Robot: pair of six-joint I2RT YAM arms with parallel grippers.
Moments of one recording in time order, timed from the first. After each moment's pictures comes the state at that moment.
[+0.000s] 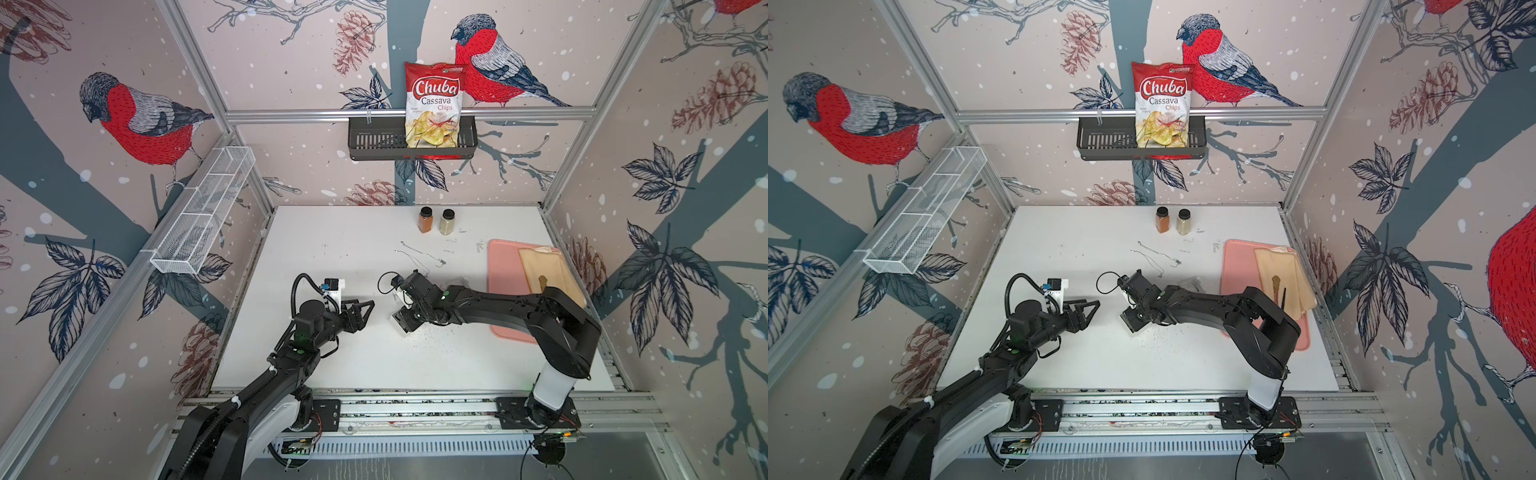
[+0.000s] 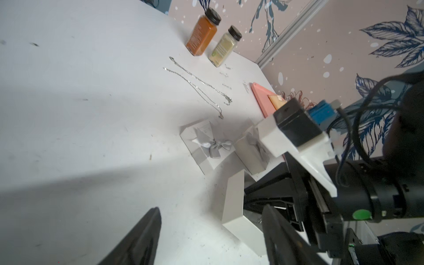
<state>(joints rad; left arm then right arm) -0.34 0.96 0.17 0.43 0.44 -0.51 0.98 1.76 1.06 -0.31 -0.07 0.21</state>
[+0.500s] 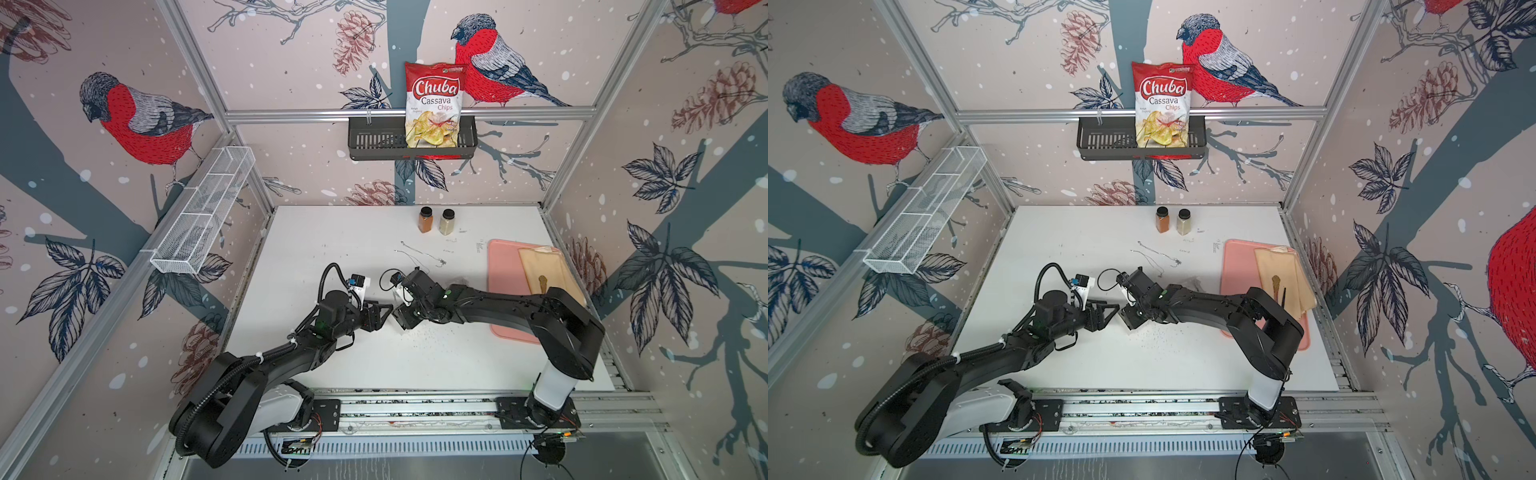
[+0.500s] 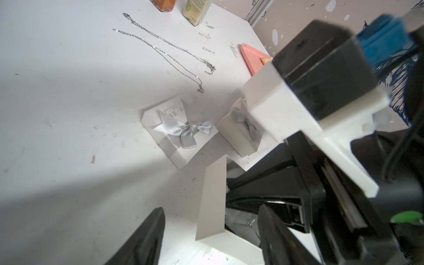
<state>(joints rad) -0.50 1.21 0.28 0.48 0.39 -0.46 0.98 1.75 1.05 -0.27 -0.09 0.21</state>
